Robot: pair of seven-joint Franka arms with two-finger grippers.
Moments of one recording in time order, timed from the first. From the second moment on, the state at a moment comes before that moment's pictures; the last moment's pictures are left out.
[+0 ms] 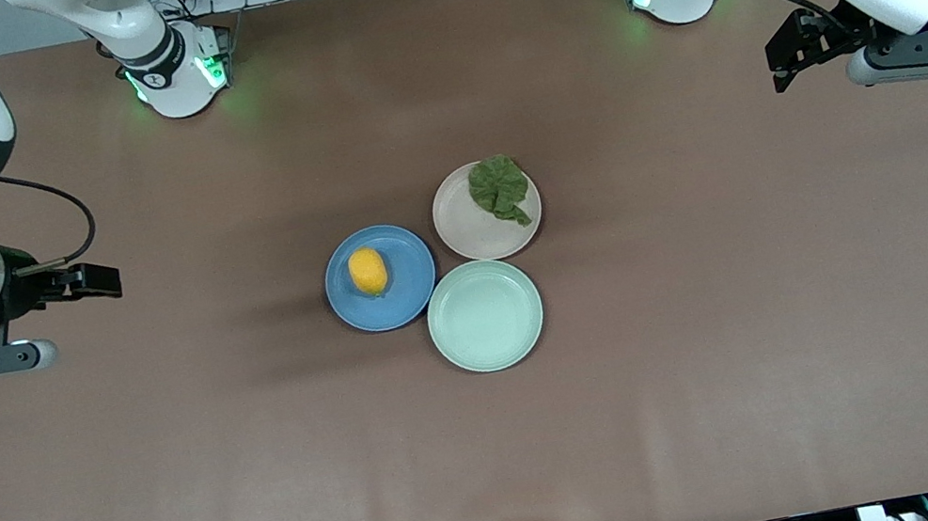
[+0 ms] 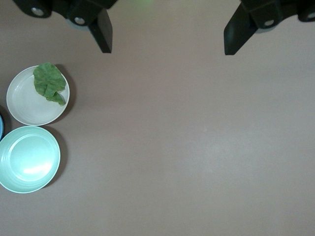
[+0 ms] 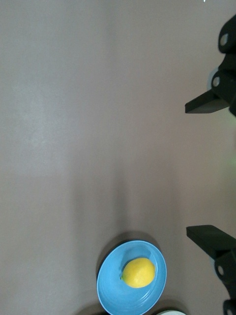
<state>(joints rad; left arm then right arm) -0.10 -0.01 -0.14 -1.54 0.00 1.53 -0.10 0.03 0.24 0.10 -1.42 -0.04 1.47 0.15</state>
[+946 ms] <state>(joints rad) -0.08 -0.01 -0.13 -1.53 0.00 1.52 -0.10 0.02 0.05 0.10 -1.66 -0.04 1.55 0.15</state>
